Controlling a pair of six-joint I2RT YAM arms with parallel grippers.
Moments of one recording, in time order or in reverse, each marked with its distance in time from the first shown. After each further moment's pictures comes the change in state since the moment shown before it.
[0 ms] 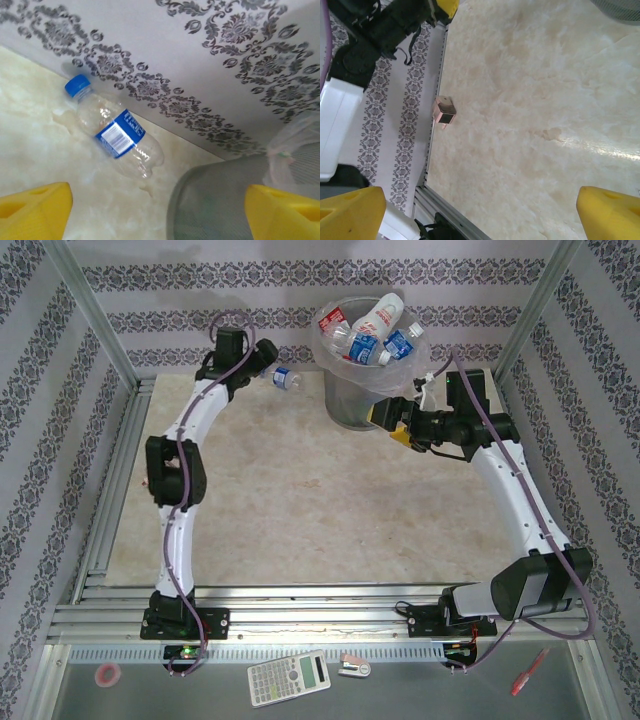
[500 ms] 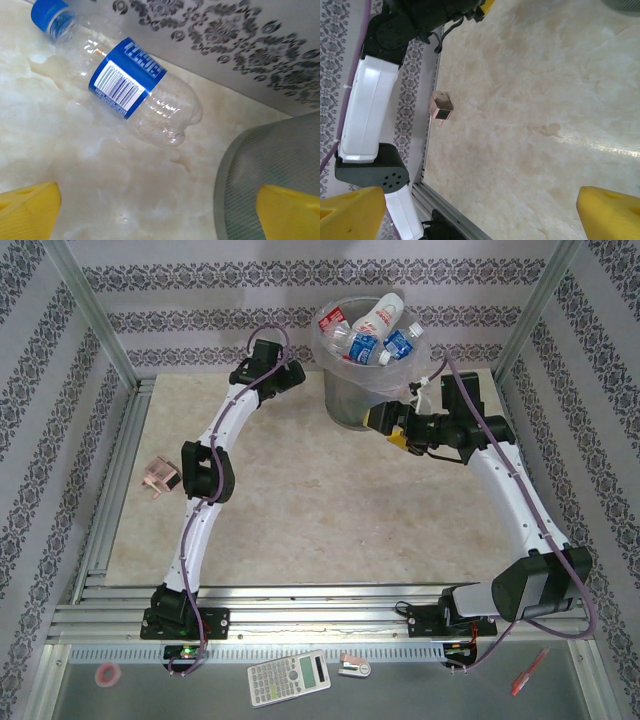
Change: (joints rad) left arm -0.095 0.296 0.372 -0.268 -0.101 0.104; right arm 0.044 -0.002 -0.027 0.014 0.014 0.000
